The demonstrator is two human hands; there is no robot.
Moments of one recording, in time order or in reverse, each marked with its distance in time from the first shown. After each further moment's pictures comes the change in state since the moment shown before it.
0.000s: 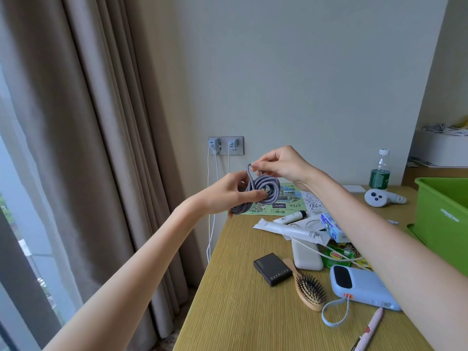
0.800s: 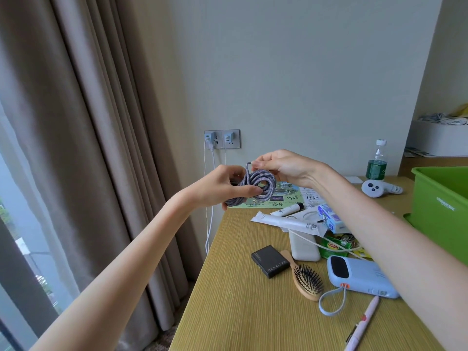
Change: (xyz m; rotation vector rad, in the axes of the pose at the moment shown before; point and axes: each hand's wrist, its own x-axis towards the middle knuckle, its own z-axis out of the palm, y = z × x) left_hand -0.002 0.000 -0.004 0.043 0.019 0.017; right_hand -0.012 0.004 -0.005 0.222 -0.256 0.211
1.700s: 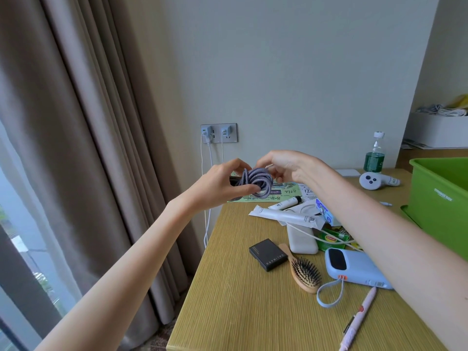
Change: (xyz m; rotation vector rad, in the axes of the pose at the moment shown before) left_hand 0.004 -0.018 0.013 0.241 0.152 0.086; right_hand 0.012 0.008 0.001 -0.140 0.181 0.366
